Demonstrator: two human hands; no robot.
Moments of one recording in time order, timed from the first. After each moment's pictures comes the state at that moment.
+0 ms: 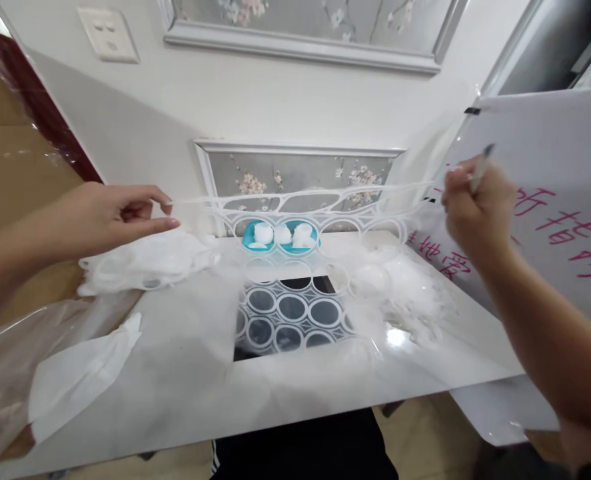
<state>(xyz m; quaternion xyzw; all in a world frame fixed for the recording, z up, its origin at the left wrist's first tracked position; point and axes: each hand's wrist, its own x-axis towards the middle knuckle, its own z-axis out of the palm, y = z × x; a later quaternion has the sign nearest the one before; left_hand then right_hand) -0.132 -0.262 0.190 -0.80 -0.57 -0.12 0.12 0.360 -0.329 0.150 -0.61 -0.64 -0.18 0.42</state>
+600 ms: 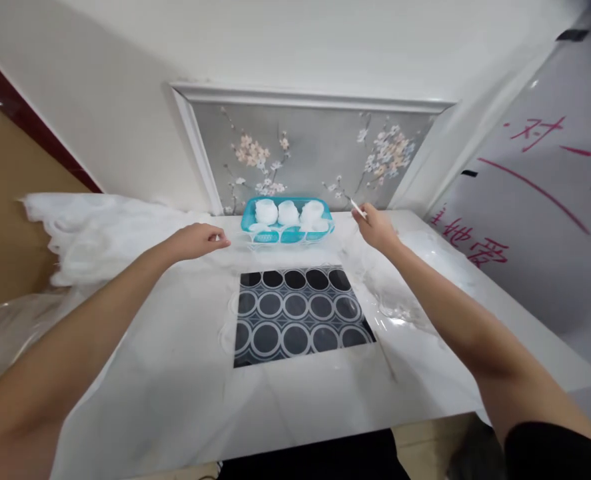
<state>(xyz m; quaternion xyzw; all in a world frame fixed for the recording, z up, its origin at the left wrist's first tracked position) -0.088 -0.127 0.045 -0.84 -0.54 -0.01 -0.08 0.327 -0.168 0.018 -0.70 -0.67 -0.02 0.25</state>
